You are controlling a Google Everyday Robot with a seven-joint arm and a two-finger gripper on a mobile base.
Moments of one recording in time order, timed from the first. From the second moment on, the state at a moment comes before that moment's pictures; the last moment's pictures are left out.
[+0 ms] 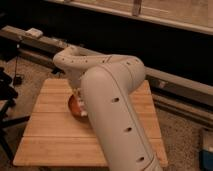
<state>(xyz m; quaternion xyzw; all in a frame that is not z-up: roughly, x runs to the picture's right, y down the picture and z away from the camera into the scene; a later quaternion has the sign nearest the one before) -0.131 0.040 0.858 -0.24 0.29 0.58 0.72</state>
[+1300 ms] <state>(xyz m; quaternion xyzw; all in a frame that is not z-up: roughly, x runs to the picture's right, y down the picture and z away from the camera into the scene) -0.137 0.051 0.843 -0.24 0.26 0.59 0.72</state>
